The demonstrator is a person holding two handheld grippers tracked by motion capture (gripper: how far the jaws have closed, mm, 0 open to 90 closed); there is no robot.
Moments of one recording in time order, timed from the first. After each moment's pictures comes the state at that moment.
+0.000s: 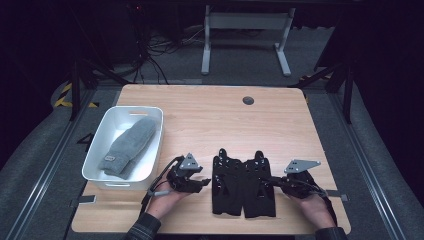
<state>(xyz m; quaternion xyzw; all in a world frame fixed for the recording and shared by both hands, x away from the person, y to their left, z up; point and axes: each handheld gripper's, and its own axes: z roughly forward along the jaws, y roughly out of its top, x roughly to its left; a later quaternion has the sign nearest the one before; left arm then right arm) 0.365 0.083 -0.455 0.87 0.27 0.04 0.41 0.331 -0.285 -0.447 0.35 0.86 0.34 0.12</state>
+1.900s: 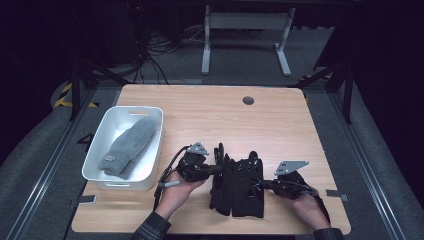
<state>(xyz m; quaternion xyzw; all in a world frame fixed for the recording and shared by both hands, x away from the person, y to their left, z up) 0.371 0.061 -0.412 0.85 0.30 -0.03 0.44 0.337 -0.262 -0.454 0.32 0.88 0.34 0.09</state>
